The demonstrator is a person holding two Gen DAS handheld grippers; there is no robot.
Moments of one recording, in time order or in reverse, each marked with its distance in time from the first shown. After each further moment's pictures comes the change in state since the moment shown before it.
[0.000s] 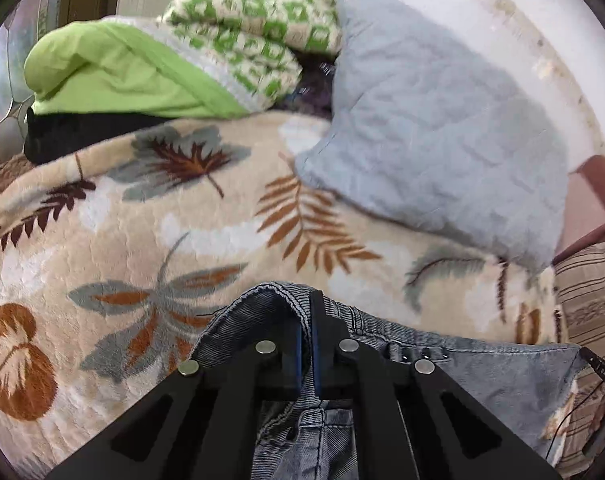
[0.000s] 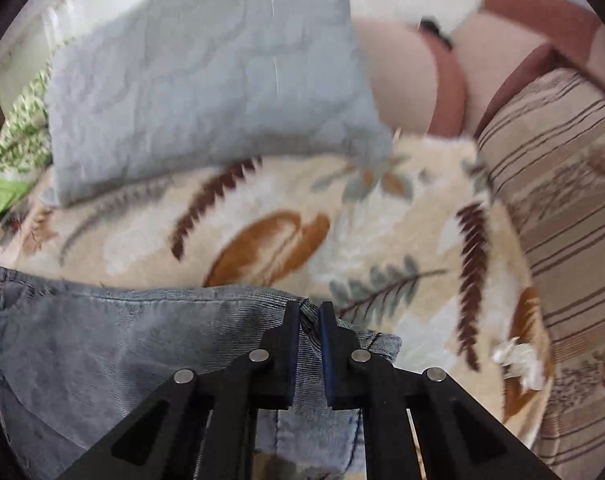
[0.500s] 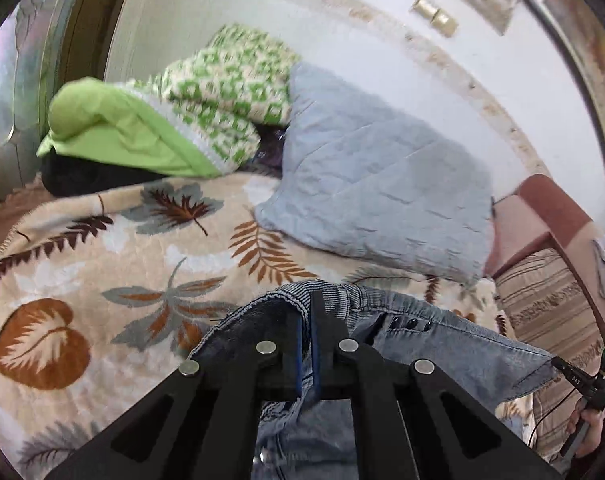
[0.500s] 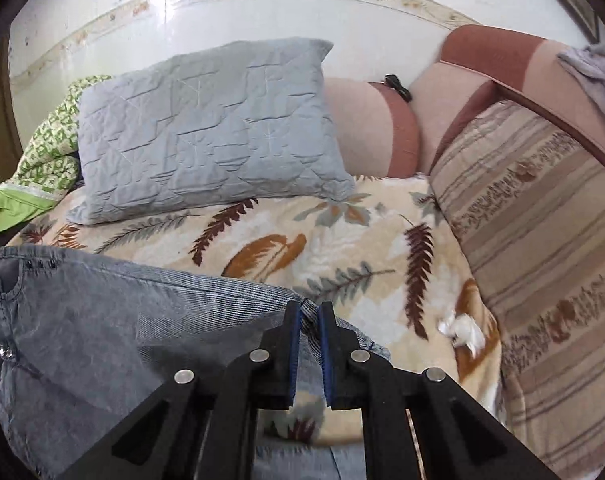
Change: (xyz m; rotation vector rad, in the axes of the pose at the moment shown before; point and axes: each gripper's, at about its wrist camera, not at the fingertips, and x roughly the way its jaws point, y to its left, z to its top) left arm -0.126 0.000 -0.036 0.042 -0.186 -0.155; right arm -0.113 -0.020 -0.056 0.037 -0.163 -0.051
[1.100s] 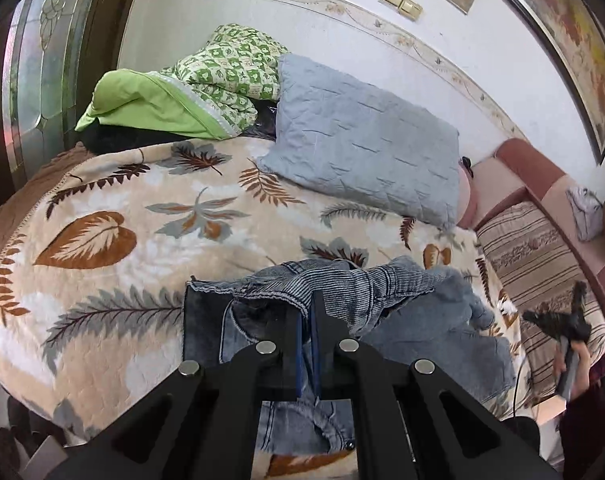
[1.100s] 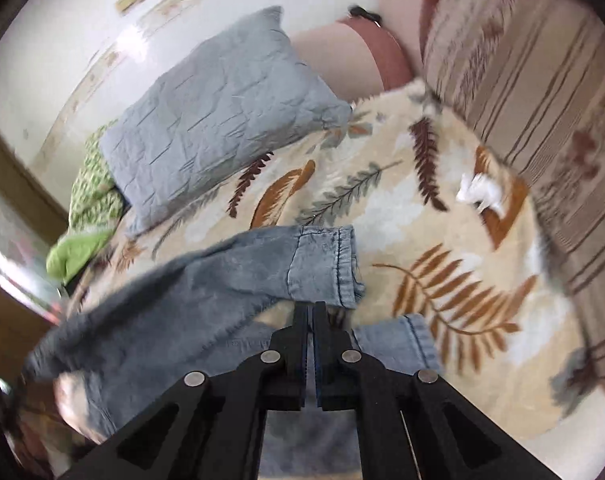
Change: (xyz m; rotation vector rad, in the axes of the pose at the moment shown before) left arm -0.123 -0.019 -0.112 0.055 0.063 0.016; right arm 0.023 -0.075 -0.067 0.360 0.203 0.306
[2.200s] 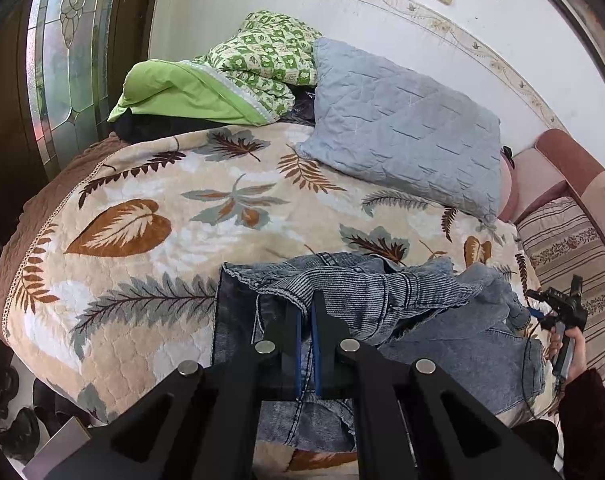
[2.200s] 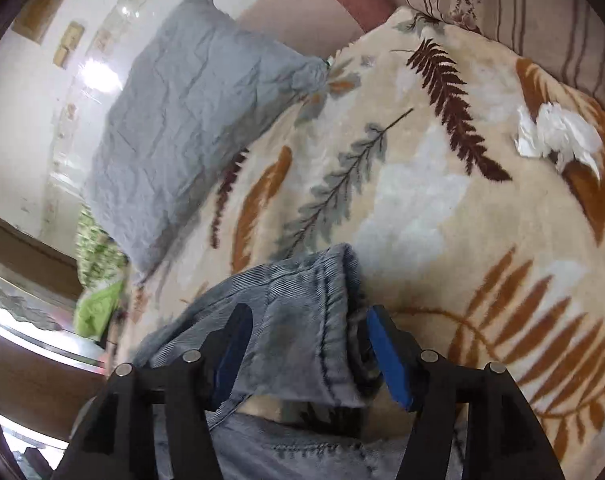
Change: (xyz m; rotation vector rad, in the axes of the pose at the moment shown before) left arm 0.014 0.001 0.004 -0.025 0.051 0.163; right arm 0.108 -0.045 0.045 0.155 0.070 0.129
